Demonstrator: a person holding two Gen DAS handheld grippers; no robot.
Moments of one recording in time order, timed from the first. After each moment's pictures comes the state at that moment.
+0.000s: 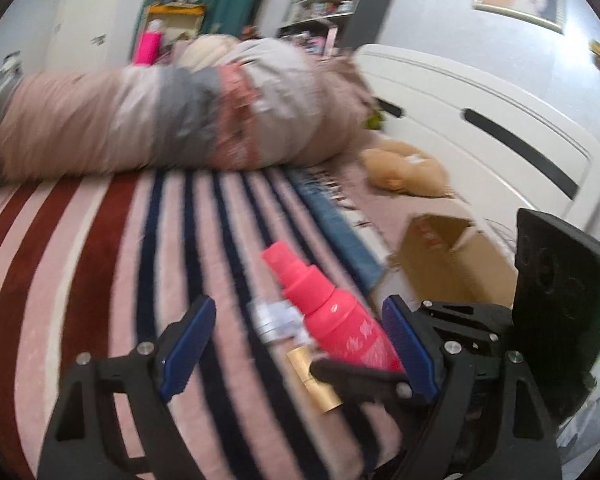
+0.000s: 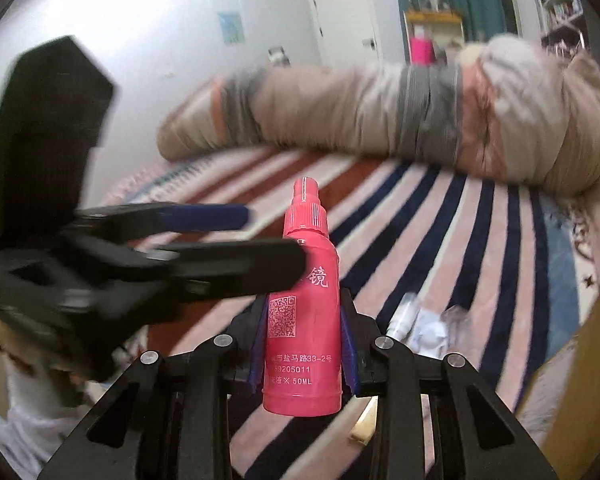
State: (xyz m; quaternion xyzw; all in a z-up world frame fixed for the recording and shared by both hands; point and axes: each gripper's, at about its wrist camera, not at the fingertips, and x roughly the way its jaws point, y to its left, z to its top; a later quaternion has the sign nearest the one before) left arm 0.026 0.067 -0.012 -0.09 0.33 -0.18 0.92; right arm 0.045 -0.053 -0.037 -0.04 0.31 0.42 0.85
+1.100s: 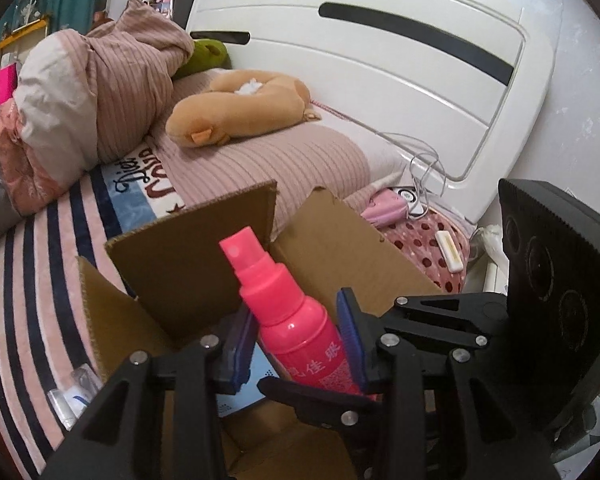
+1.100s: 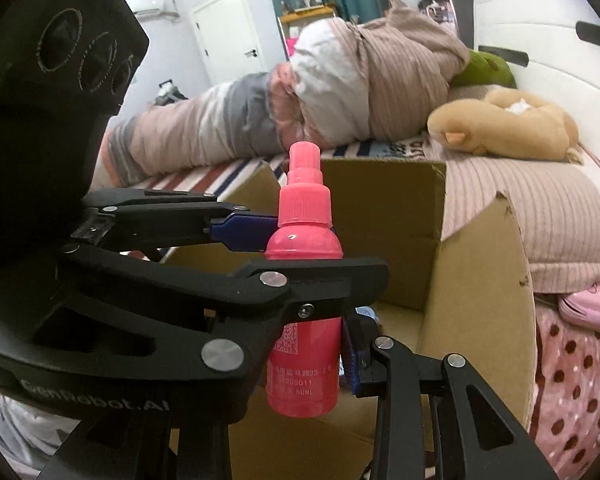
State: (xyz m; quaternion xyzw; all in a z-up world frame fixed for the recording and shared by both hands) left arm 0.087 -0.208 -0.010 0.04 0.39 -0.35 0.85; right arm 0.057 -0.279 -0.034 0.04 0.37 0.25 0.90
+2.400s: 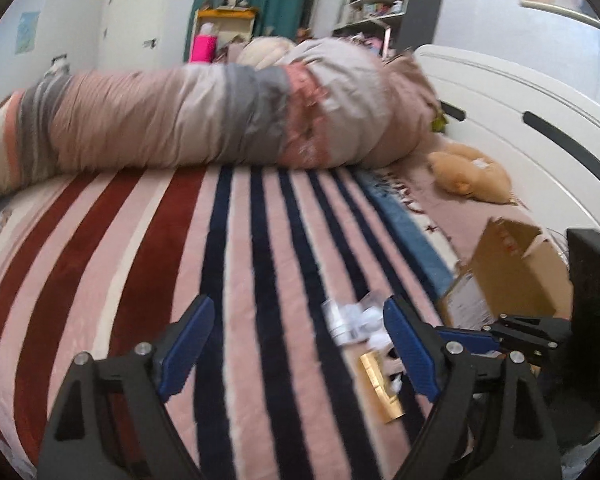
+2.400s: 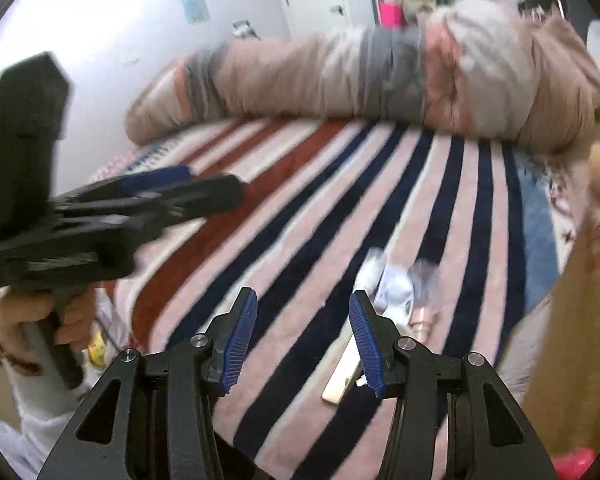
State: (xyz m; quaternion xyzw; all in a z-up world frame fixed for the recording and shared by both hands) left arm 0.031 0.112 -0.048 -0.09 0.35 -0.05 0.93; right arm 0.065 -0.053 -0.044 -0.05 0.41 0.35 0.84
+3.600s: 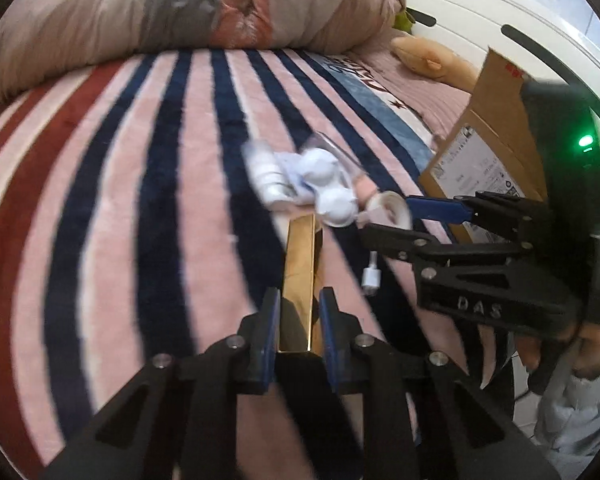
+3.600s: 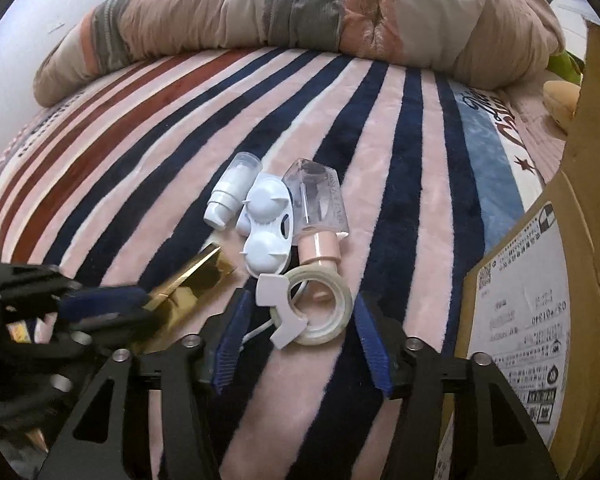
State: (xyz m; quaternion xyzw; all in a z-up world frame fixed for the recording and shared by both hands) left arm 0.040 0.041 -0.156 -0.07 0.47 -0.14 0.87; right arm 0.102 -0.084 -0.143 -0.10 0.47 0.22 0.85
